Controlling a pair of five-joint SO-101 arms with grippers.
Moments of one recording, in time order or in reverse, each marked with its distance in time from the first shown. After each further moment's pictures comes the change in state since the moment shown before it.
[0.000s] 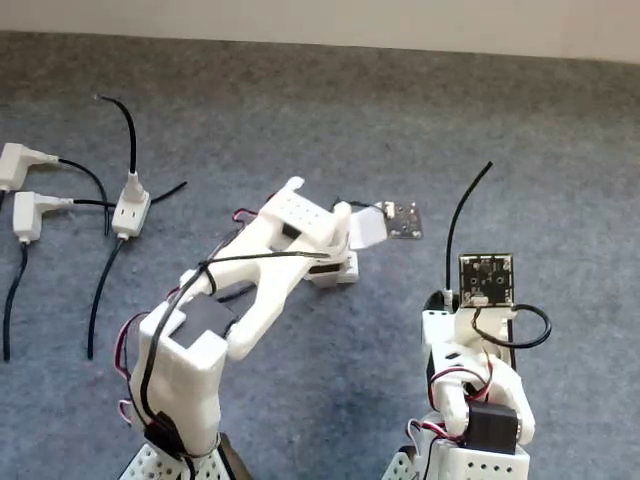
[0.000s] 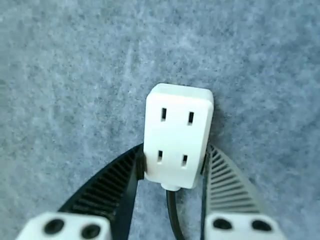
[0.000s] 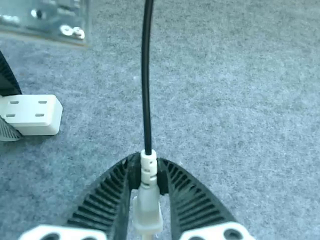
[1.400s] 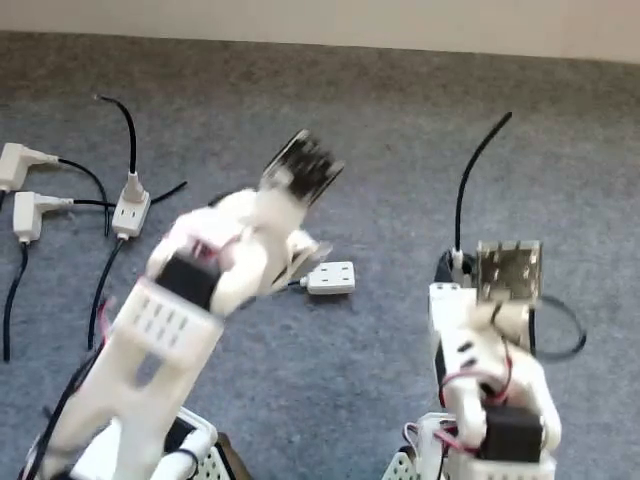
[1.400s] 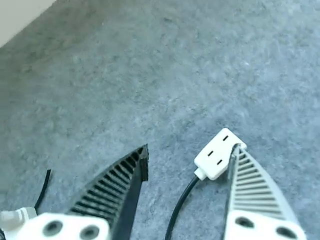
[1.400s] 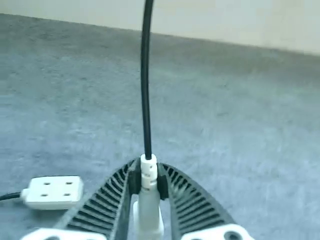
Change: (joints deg) left arm -5.1 -65.4 35.5 -8.8 34.0; right arm -4.0 18.2 -23.8 -1.9 -2.7
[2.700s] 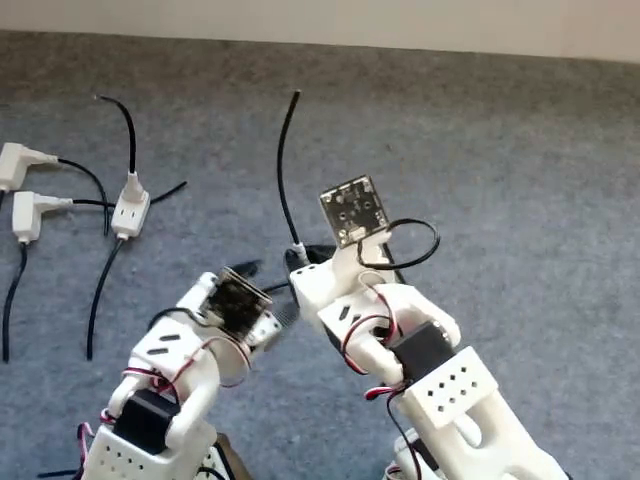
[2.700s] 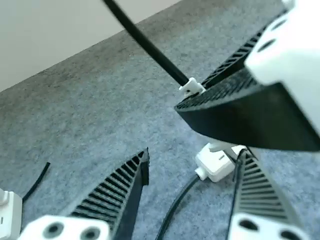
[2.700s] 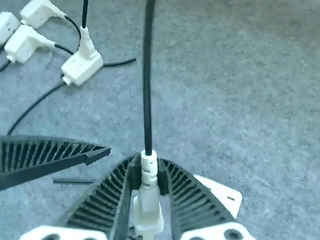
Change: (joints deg) left arm -1.3 -62.2 48.3 -5.5 3.2; right arm -36.9 29.4 -5.4 -20.0 -13.2
